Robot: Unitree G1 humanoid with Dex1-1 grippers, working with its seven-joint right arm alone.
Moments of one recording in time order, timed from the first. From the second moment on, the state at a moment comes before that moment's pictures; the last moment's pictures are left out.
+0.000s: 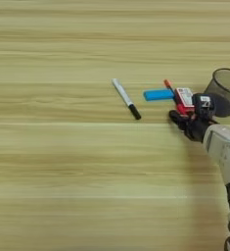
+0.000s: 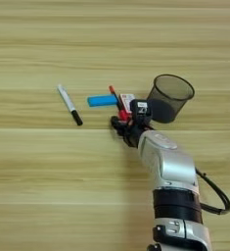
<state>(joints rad) -0.25 -0.33 -0.24 0.18 0.20 0.67 0.25</state>
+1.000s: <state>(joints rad) -0.23 -0.31 -0.23 0.12 0.22 0.66 0.27</state>
